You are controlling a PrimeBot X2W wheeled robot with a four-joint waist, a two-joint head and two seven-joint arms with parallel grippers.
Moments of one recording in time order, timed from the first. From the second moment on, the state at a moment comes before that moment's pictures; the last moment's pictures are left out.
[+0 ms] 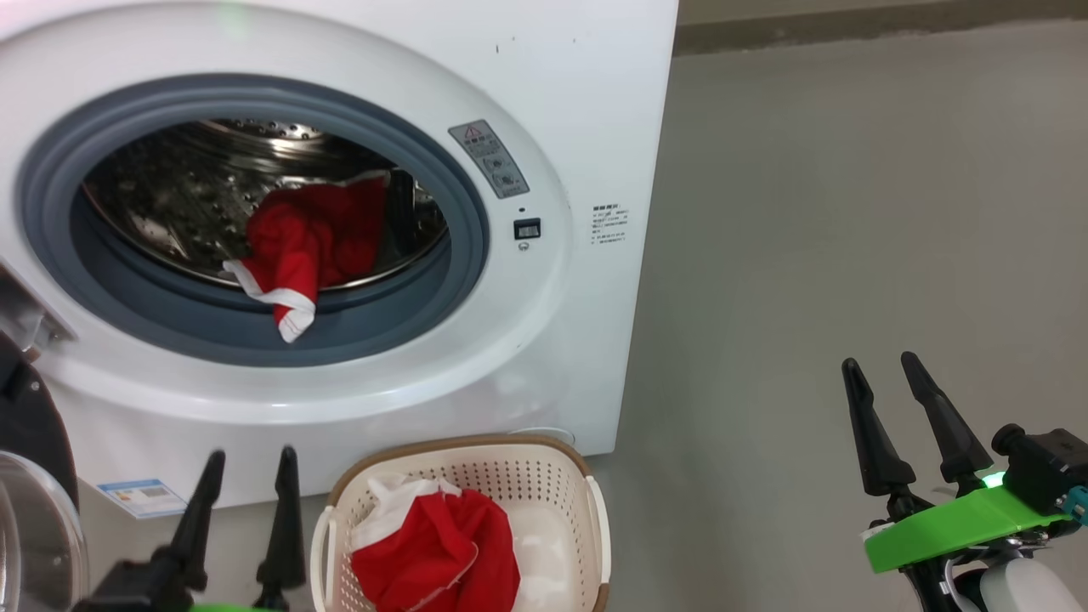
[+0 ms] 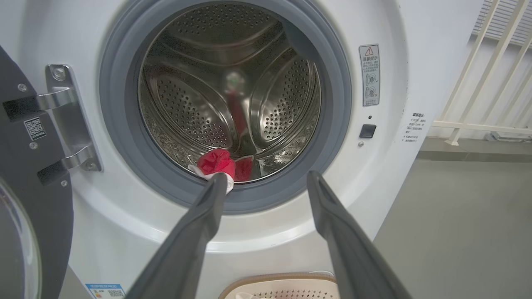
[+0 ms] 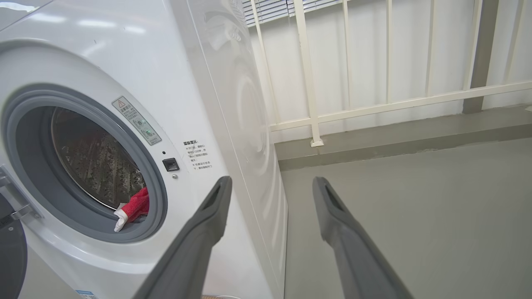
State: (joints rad) left arm 0.00 0.04 0.06 0.14 -0.22 -0.09 -0.25; right arm -0.08 -0.16 0.05 0.21 0.51 0.13 -0.26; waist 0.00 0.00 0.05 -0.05
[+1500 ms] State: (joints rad) left arm -1.12 0.20 -0.03 1.09 0.00 0.12 -0.10; right arm -0.30 -0.14 0.19 0.09 0.44 0.13 -0.26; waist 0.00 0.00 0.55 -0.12
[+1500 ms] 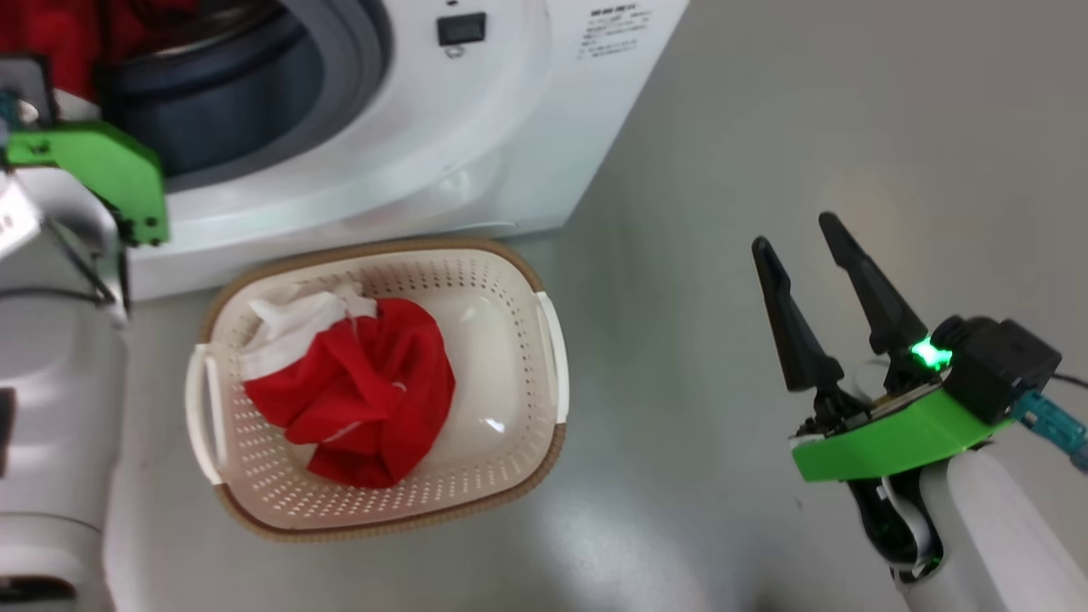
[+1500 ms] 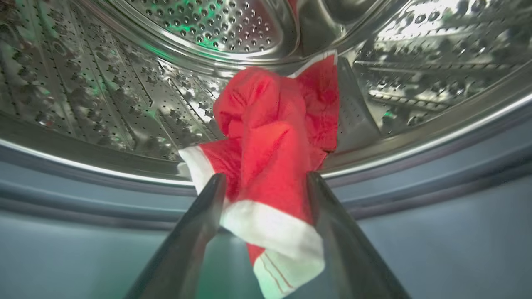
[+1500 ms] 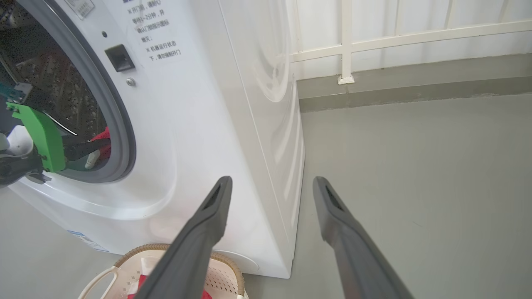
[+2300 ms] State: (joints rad) left arm -1.17 0.20 -0.01 1.10 -0.08 0.12 -0.25; right arm -0.36 -0.15 0.20 0.14 0.49 0.13 -0.26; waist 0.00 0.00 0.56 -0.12
